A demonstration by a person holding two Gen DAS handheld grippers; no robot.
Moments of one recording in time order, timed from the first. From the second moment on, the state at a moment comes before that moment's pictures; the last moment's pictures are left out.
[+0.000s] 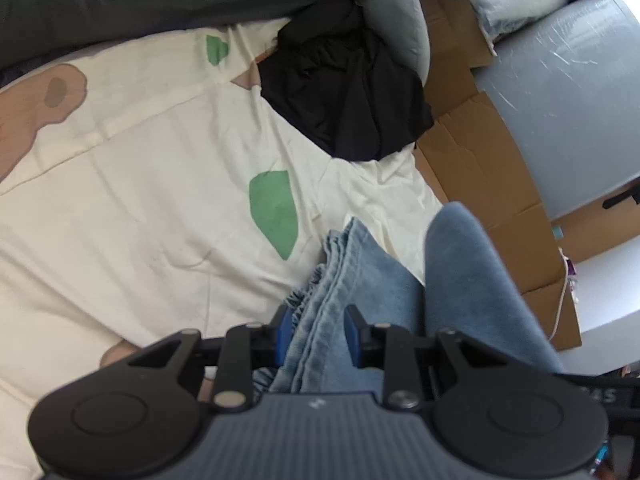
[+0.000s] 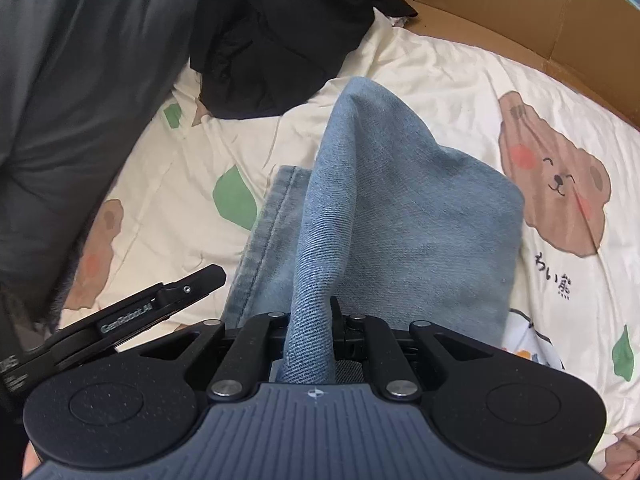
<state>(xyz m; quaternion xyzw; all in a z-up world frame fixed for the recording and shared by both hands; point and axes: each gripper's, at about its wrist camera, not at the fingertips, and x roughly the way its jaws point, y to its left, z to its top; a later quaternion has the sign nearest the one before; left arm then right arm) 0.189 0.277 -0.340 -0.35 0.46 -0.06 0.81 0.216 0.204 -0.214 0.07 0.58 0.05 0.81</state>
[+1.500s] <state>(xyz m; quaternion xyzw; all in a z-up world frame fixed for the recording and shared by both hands) 0.177 0.257 -0.329 -0.33 0.48 -0.12 0.81 0.109 0.097 -0.270 0.29 0.55 -0.02 0.78</state>
